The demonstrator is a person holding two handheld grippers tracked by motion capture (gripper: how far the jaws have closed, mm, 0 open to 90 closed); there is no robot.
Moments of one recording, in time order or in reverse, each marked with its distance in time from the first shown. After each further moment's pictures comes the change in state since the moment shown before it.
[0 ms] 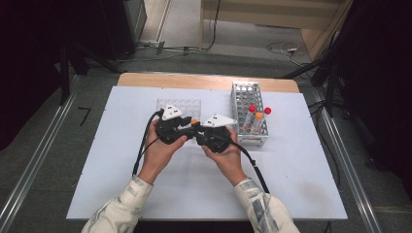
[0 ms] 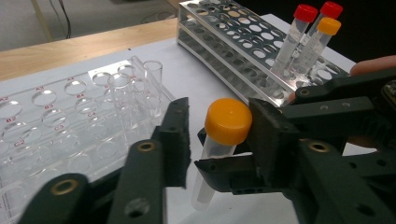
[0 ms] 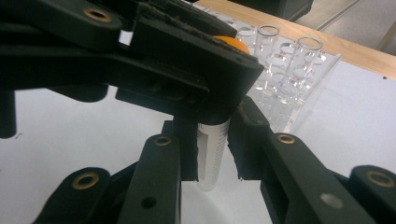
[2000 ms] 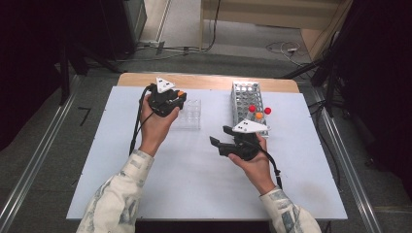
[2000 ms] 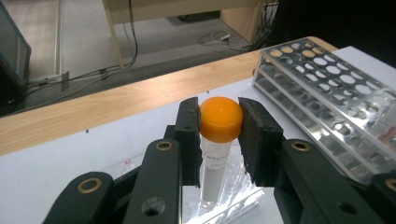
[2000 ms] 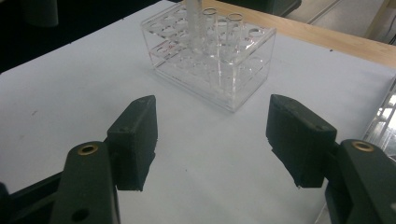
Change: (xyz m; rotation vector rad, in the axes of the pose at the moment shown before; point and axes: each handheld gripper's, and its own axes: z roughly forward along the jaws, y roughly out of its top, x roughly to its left) left arm 0.045 0.044 0.014 -0.056 0.234 0.007; right arm -0.033 -0.024 -0.064 -0.013 0.002 0.064
